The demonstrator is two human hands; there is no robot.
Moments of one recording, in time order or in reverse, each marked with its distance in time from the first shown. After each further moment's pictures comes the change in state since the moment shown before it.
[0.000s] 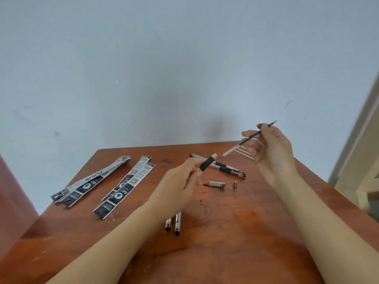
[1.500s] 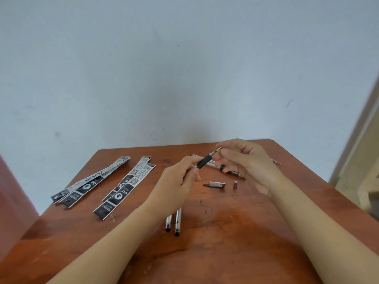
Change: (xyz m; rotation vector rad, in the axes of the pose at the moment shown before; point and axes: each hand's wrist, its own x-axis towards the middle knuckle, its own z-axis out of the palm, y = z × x) left_hand 0.001 -0.002 -0.002 -0.042 0.059 -0.031; right_hand -0.014 0.012 0.007 -0.380 -0.441 0.170
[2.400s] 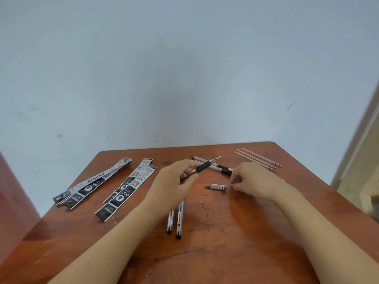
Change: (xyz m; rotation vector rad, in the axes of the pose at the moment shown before) left_hand 0.003 -0.004 -0.006 0.083 0.038 -0.079; right_hand 0.008 0.013 -0.016 -1.472 -0.153 0.216
